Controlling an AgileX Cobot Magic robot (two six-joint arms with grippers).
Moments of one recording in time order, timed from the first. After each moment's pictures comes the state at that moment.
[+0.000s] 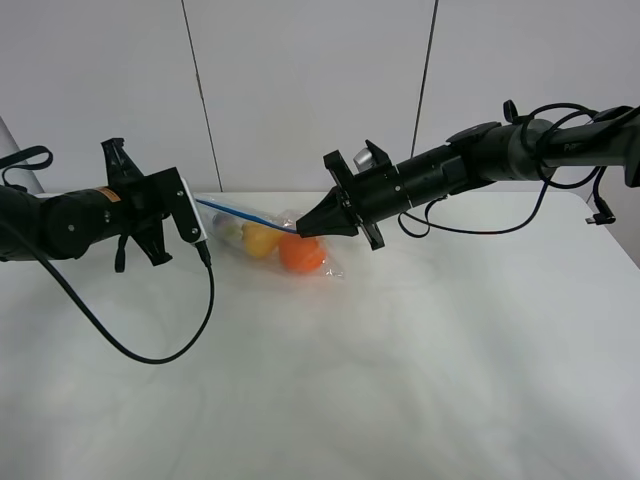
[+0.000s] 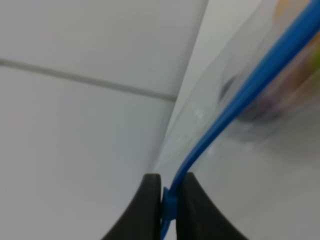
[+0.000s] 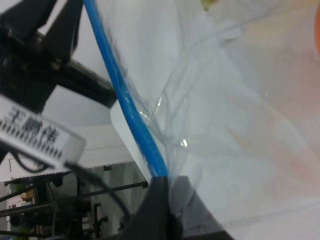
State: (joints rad) left arm -0.15 1.78 -0.83 -0.17 -0.48 1.37; right arm 0.23 2.20 -1.55 1.28 1.15 -0.57
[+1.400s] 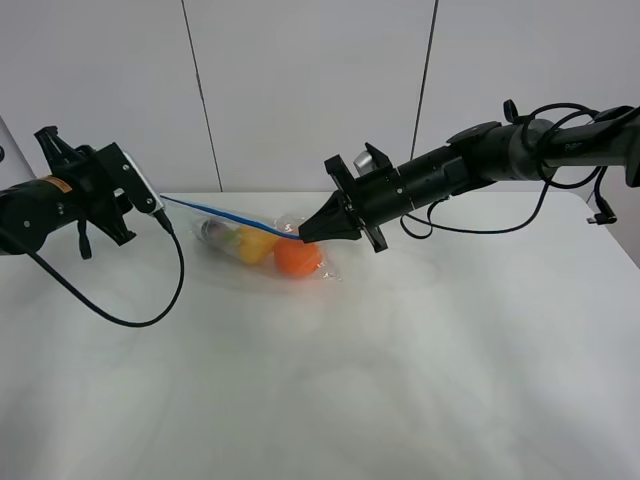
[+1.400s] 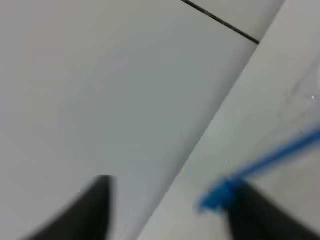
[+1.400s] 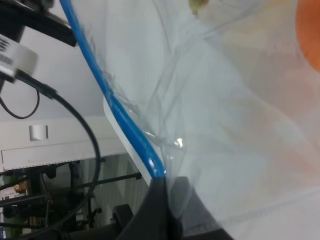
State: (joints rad) left arm -0.01 1.78 -0.83 -0.06 -0.58 1.13; right arm 0.23 2.20 -1.55 1.25 1.17 -0.57
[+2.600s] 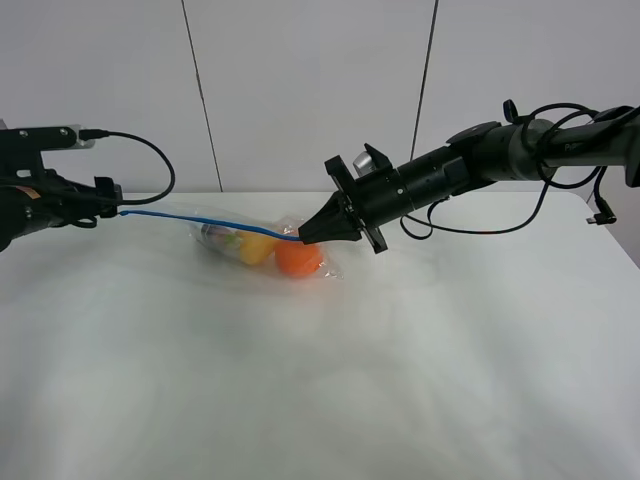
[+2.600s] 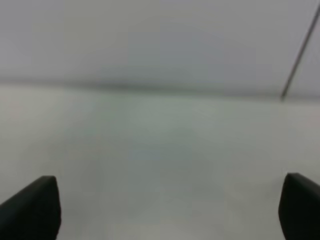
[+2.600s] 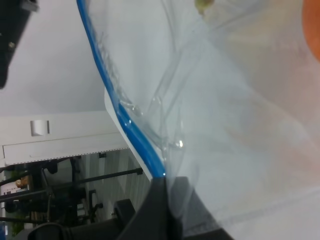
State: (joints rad) left arm 0.11 1.78 -0.84 -0.02 -0.44 0.07; right arm 0.23 2.20 -1.55 1.25 1.18 -0.57
